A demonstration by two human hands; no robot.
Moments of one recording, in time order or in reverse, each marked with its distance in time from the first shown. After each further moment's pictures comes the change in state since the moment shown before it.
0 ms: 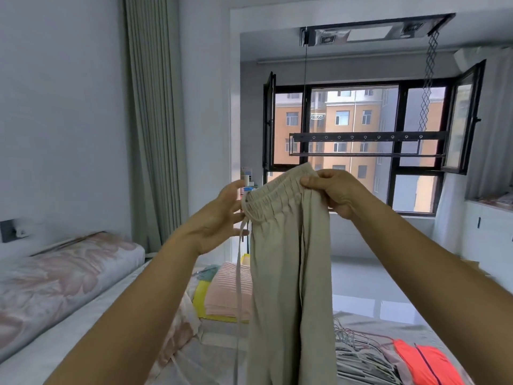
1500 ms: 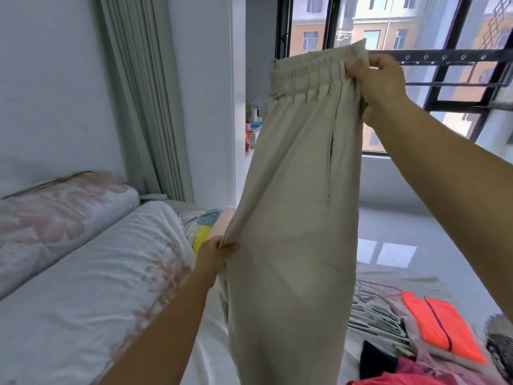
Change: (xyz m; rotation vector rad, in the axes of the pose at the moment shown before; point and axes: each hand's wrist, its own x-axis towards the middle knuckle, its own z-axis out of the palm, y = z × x) left_hand 0.092 -0.262 -0.095 0.301 0.573 -0.277; right_hand 0.174 0.052 -0.006 0.133 0.322 -0.209
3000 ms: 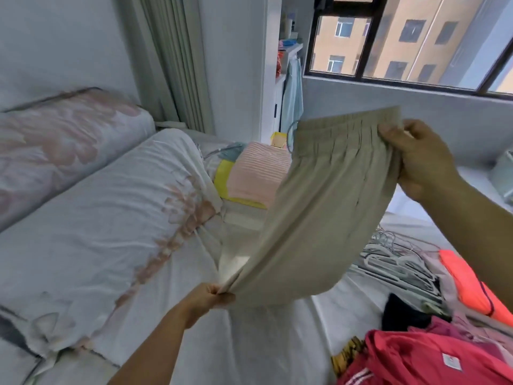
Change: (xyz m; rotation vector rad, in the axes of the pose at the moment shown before) left_hand -0.042 -0.224 -0.066 0.145 -0.402 -0.526; right_hand -0.099 0.200 -0.018 0.003 -0.236 0.360
